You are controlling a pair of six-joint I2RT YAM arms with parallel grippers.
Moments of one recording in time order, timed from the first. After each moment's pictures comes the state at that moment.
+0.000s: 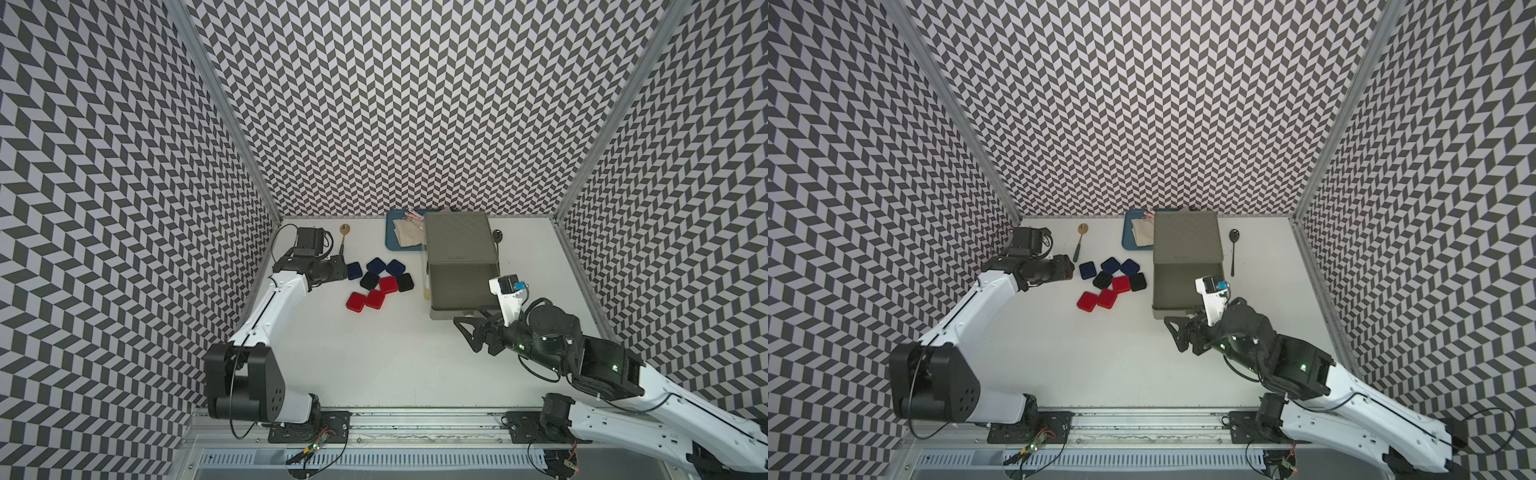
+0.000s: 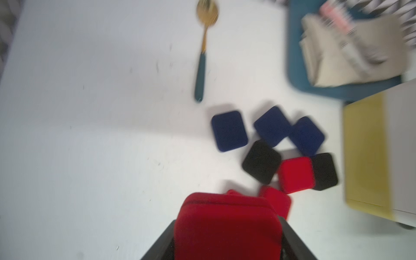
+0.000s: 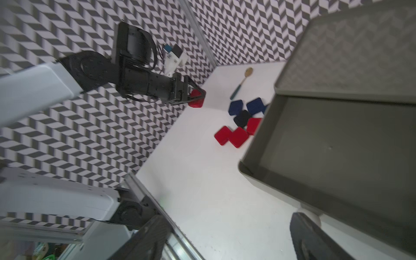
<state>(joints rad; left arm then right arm) -0.08 1.37 1.20 -0.66 0.17 -0.23 1.05 0.76 0.99 -0.58 0.16 0.54</state>
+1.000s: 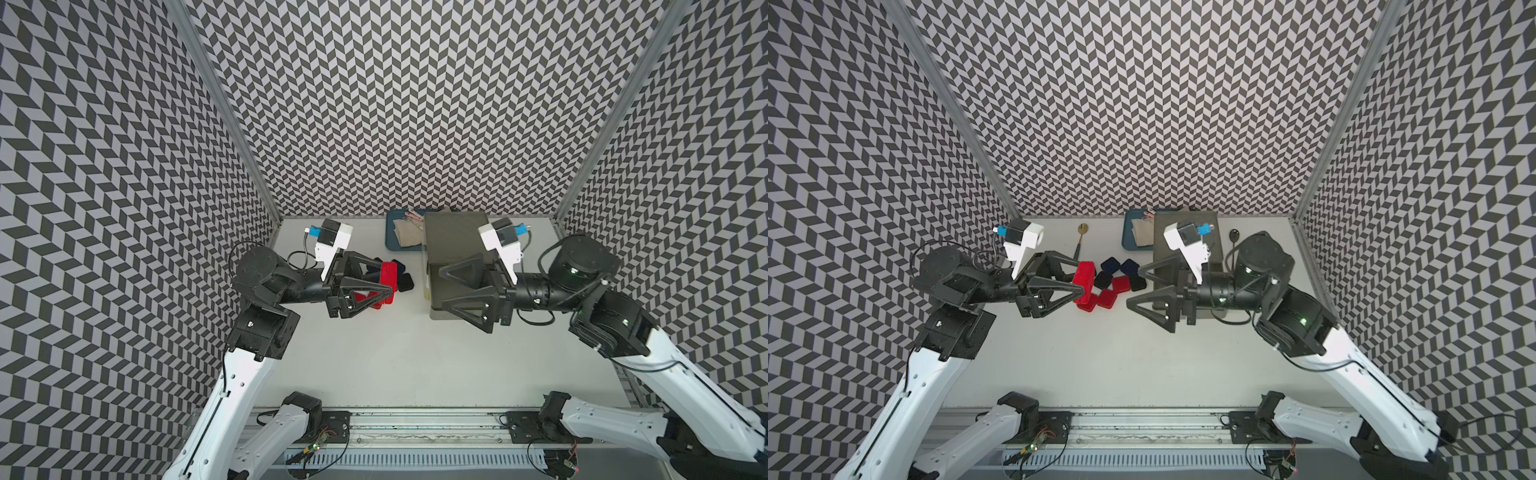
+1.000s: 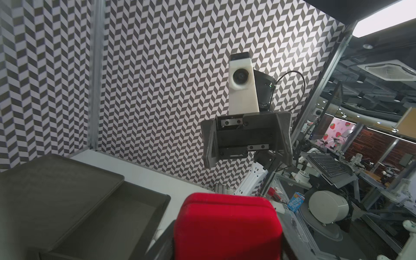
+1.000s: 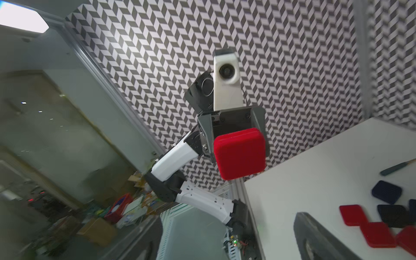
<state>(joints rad) -0.31 0.87 1.15 -0.06 1.17 -0.48 0.84 1.07 1.38 -0.29 -0.70 0.51</state>
